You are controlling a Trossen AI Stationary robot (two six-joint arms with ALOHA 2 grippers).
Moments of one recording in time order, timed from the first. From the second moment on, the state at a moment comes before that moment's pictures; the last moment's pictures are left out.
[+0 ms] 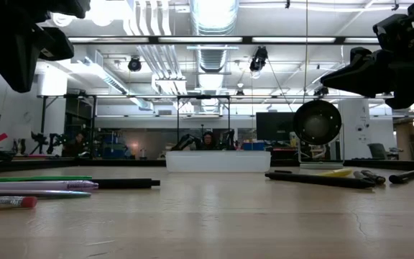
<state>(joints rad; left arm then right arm) -0.54 1.37 1.03 -0.95 -0.14 -0.66 0.07 0.40 0.01 0.31 0.32 -0.50</state>
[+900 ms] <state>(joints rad) -0.52 1.37 0.85 -0.75 -0.13 -0.64 0.06 0.40 0.01 0.31 0.32 -0.50</state>
